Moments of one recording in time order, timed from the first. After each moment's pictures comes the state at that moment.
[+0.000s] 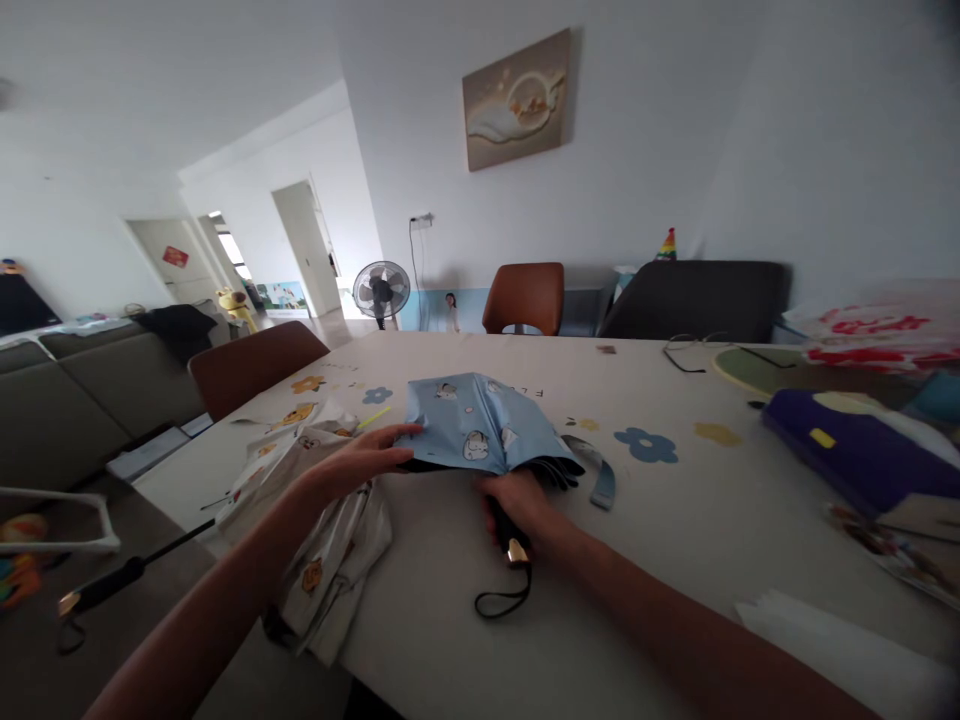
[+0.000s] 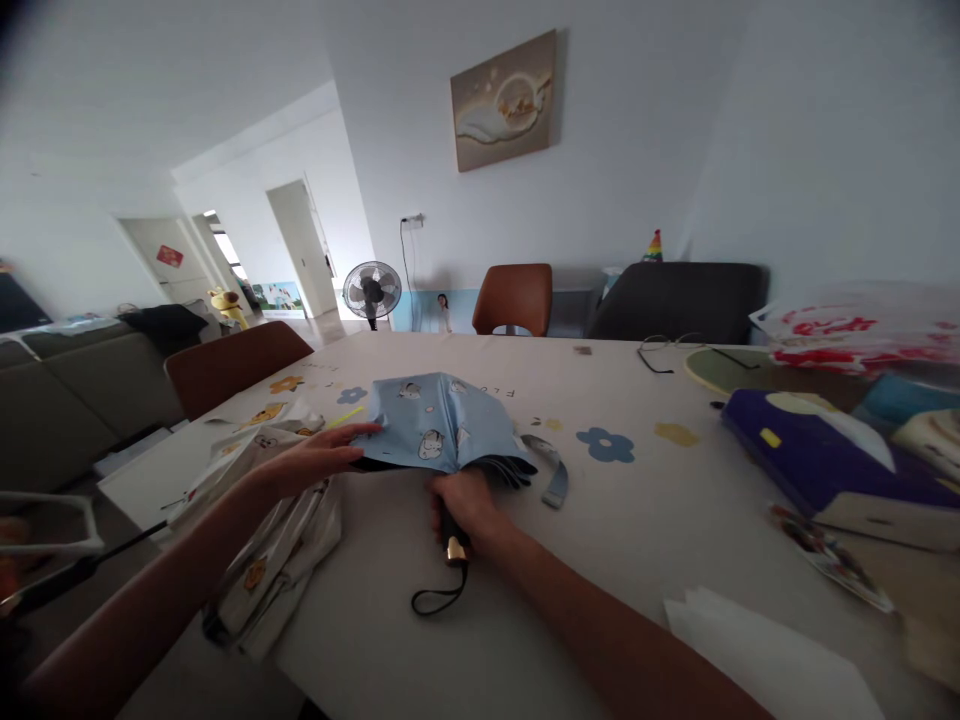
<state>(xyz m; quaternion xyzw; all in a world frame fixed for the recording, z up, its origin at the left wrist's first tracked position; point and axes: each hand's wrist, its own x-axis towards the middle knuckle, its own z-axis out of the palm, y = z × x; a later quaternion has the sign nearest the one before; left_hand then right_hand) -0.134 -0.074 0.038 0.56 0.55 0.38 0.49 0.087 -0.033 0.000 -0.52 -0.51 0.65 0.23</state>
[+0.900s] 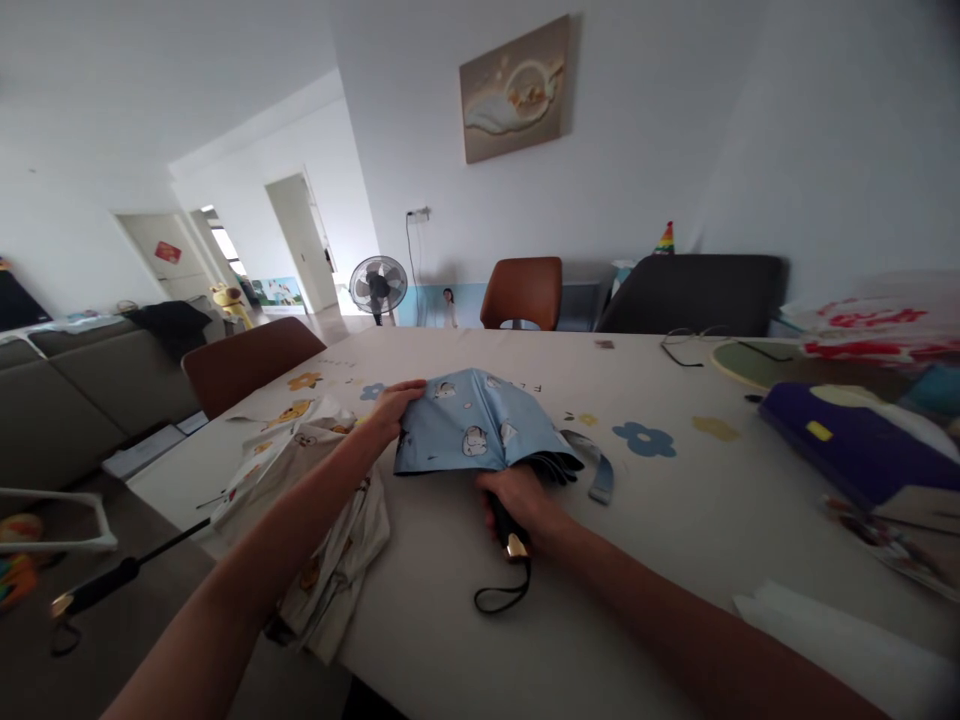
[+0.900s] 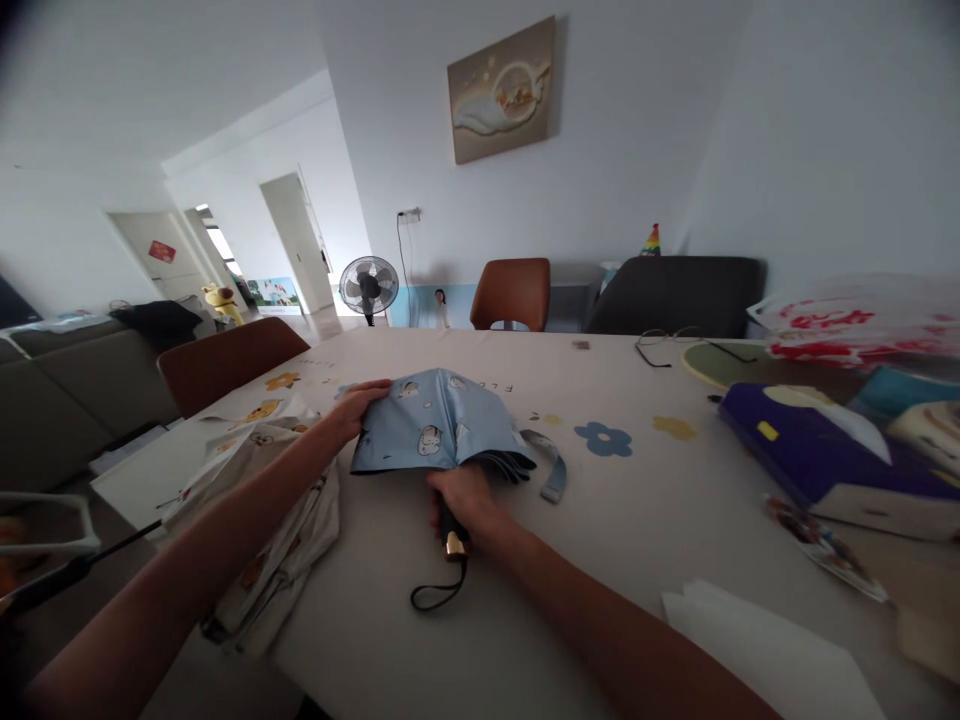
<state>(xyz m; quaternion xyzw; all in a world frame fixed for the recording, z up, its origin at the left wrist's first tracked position) -0.132 0.035 0.013 0.32 0.60 0.61 0.40 0.088 -0.032 -0.004 -0.51 -0.50 0.66 0.22</state>
